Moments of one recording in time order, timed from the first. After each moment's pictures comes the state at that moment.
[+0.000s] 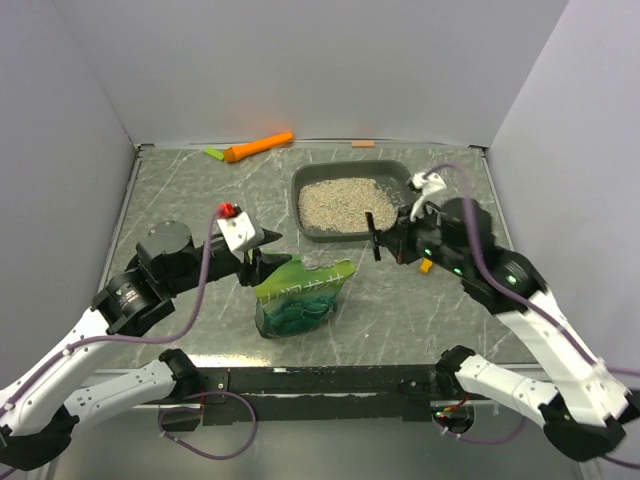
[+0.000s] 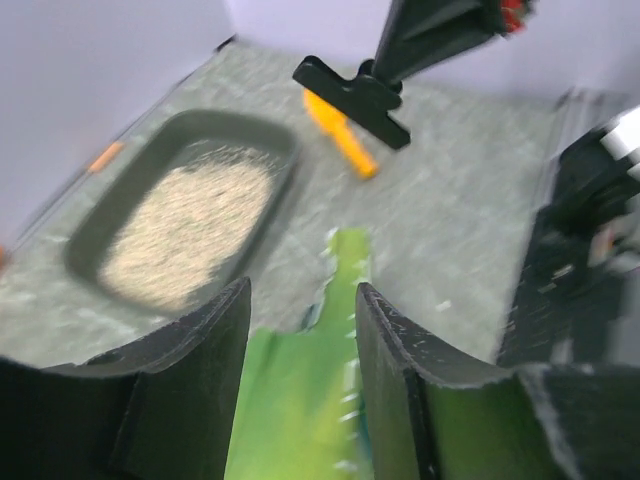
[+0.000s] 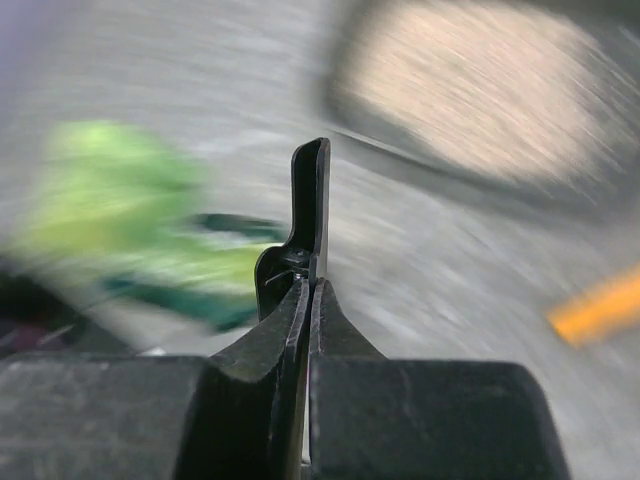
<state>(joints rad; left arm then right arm) -0.81 0.79 1.06 -0.38 0.27 0.15 0.63 0.92 1.21 -0.74 0.01 0.25</state>
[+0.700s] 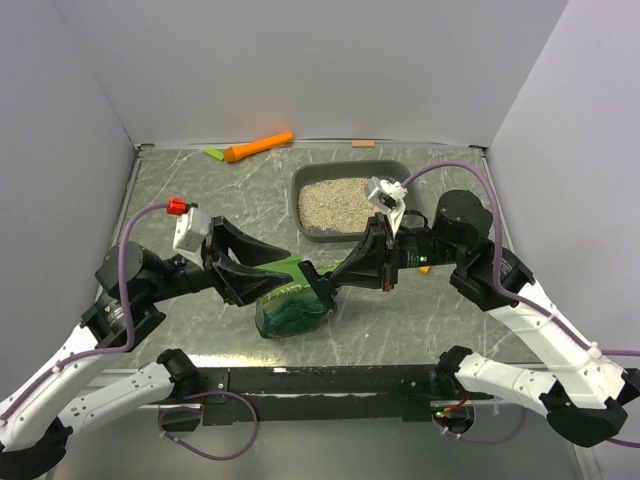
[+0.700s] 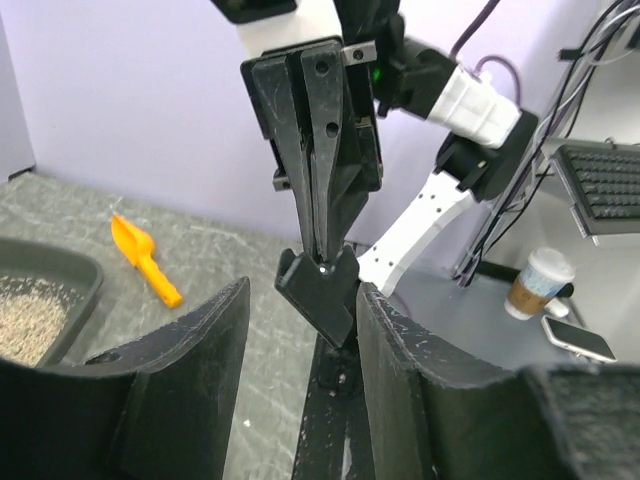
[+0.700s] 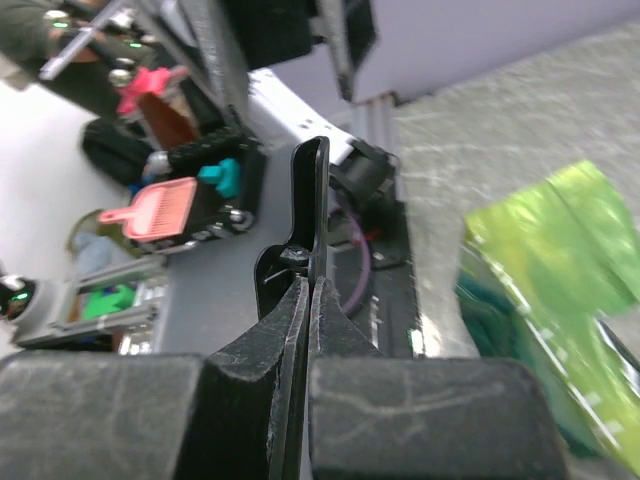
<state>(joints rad) -0.81 0.69 0.99 -0.02 0.55 -0.37 0.74 0.95 1.24 -0.41 -0.86 0.34</state>
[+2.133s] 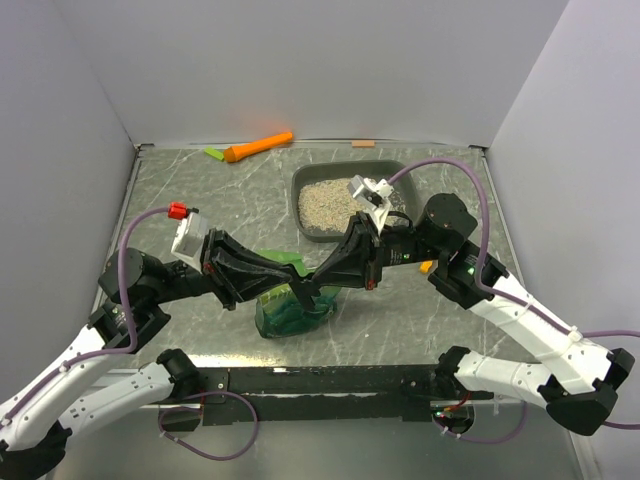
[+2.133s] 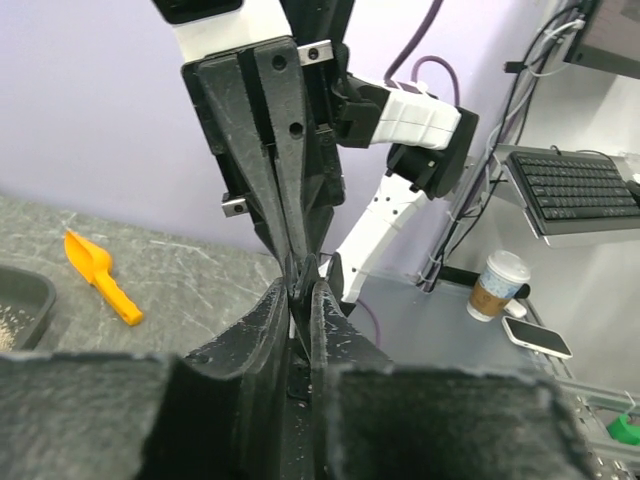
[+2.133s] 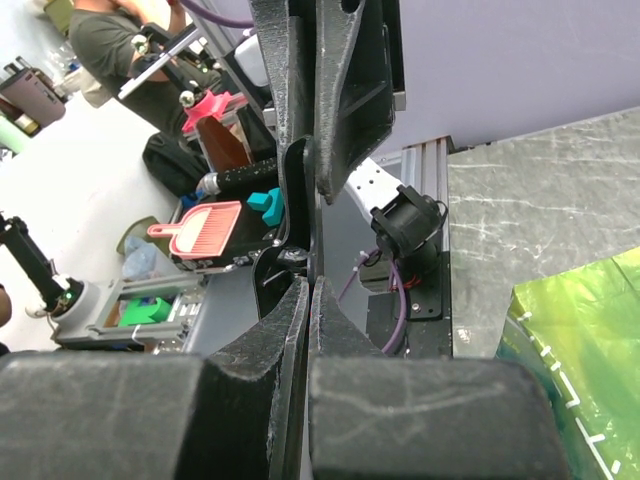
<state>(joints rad) -0.81 0.66 0.91 0.11 0.61 -0.45 0.82 1.00 1.16 -0.05 -0.91 0.52</state>
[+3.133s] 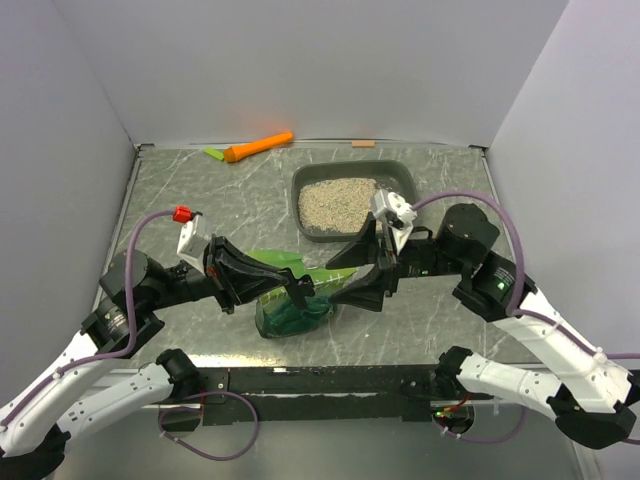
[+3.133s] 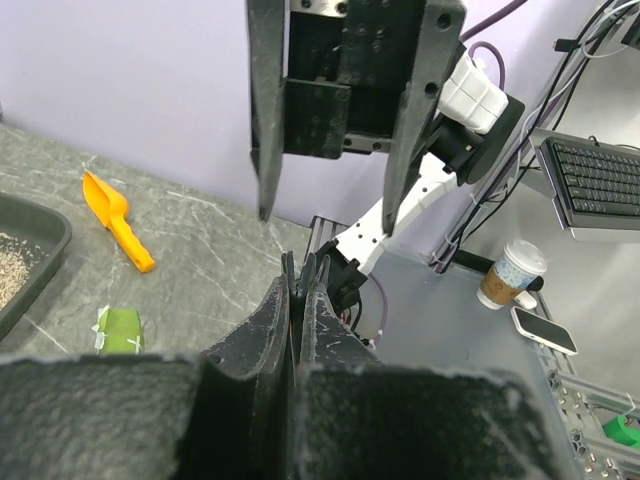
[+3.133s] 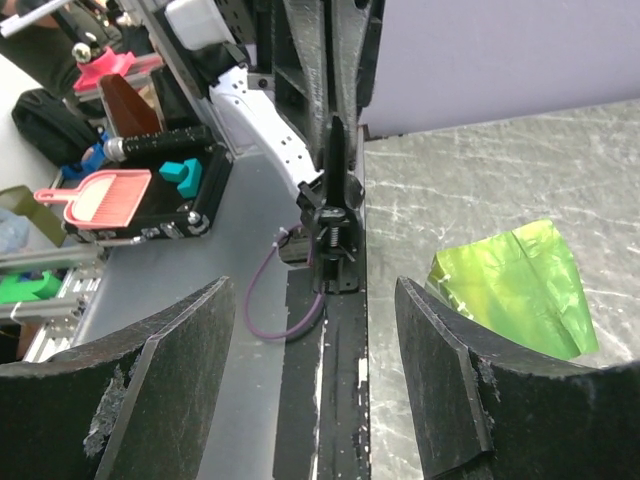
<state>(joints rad) -0.81 0.62 0.91 -0.05 0.55 -0.44 0.82 0.89 1.18 -0.30 -0.79 0.21</state>
